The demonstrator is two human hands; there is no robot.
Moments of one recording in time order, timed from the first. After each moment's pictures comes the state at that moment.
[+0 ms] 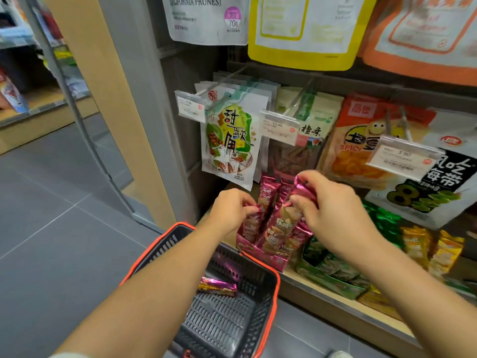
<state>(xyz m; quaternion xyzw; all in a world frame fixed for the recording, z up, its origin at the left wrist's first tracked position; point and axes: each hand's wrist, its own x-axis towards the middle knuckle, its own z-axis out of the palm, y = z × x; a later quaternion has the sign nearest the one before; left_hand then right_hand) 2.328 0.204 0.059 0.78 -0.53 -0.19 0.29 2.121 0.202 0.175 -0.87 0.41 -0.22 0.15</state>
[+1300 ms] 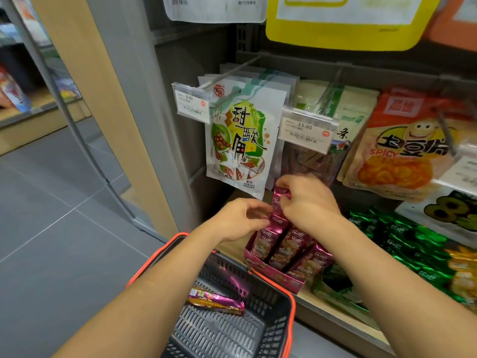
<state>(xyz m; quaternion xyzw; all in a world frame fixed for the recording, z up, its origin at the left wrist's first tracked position) 2.360 0.186 0.041 0.66 -0.56 -0.37 0.33 2.210 0.114 0.105 -0.88 0.44 -0.13 0.11</state>
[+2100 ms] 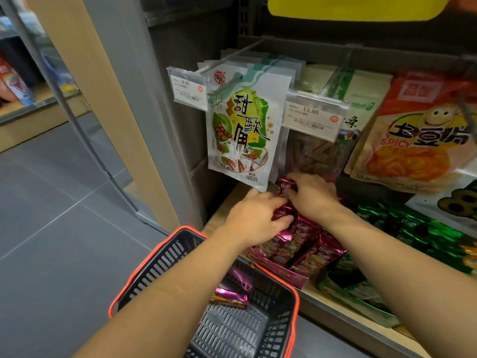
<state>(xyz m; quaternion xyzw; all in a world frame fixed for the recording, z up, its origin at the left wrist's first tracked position) 2.329 0.177 0.032 0.71 -0.67 -0.10 0.19 2.215 0.077 0.067 -0.86 0.48 -0.08 0.13</state>
